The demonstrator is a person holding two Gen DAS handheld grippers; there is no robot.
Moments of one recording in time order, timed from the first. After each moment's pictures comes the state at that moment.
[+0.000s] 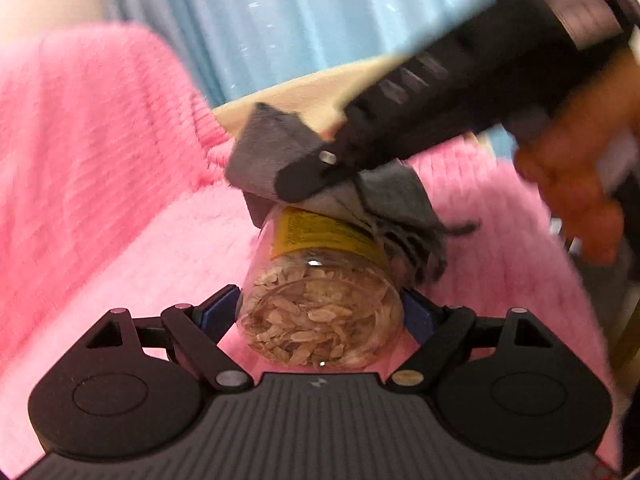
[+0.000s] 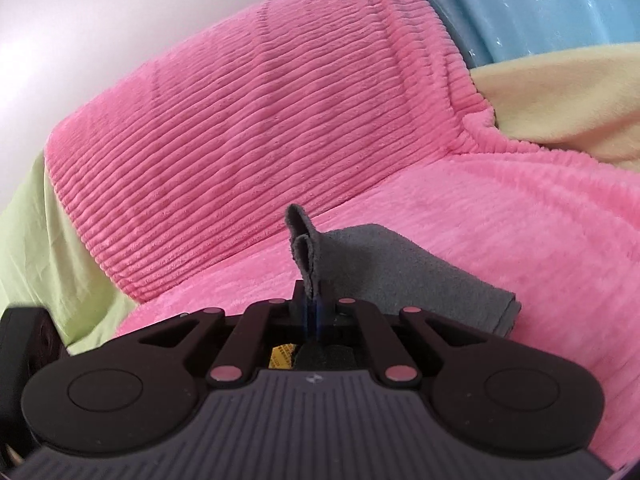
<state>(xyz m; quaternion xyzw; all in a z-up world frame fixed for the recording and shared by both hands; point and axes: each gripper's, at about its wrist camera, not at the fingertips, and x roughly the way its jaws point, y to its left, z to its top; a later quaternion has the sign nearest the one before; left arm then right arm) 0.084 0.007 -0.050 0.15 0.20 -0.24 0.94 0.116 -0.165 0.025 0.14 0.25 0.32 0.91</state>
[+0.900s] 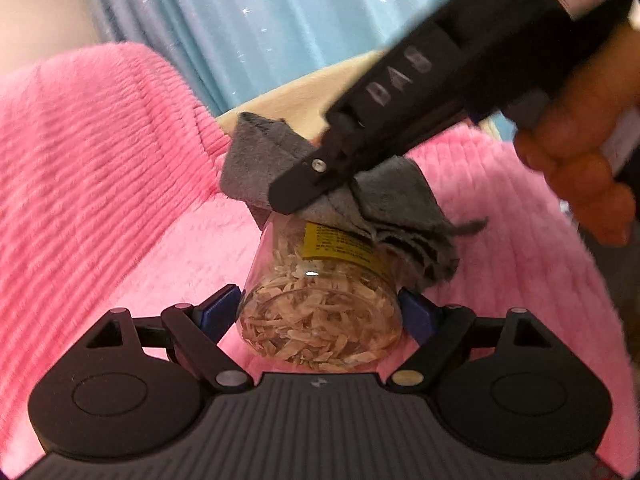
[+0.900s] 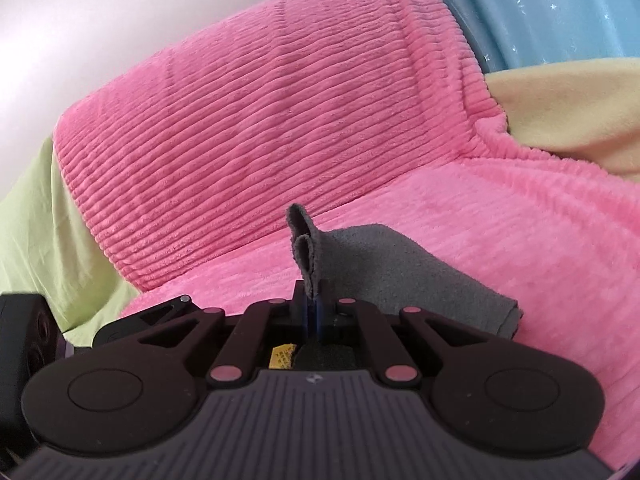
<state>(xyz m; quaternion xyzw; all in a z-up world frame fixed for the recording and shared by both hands) 0.071 -0.007 -0.057 0.21 0.18 -0.22 0.94 0.112 -0.158 0.026 0.12 0.24 0.33 0.90</state>
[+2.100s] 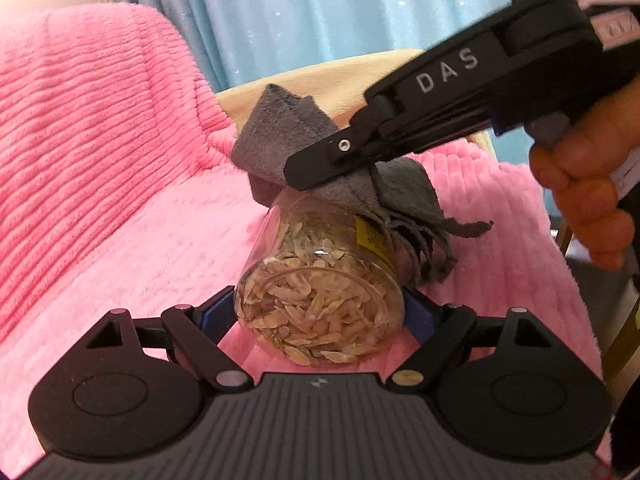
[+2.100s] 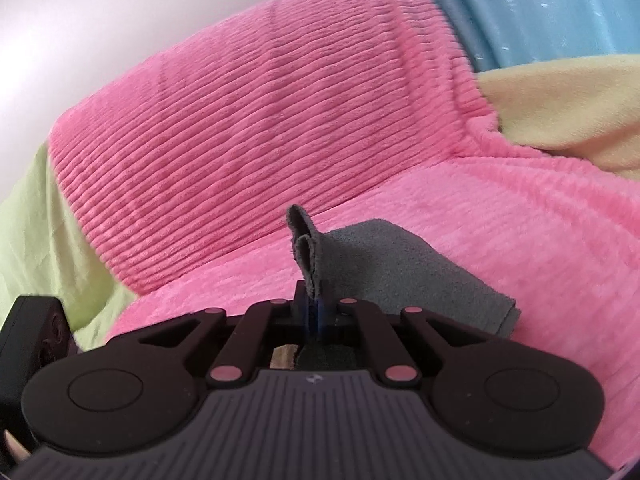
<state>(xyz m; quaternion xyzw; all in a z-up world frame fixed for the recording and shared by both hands) 0.080 -0.002 -0.062 0.19 0.20 -0.23 0.93 0.111 -0.162 0.028 0.13 0.25 0.34 0.90</state>
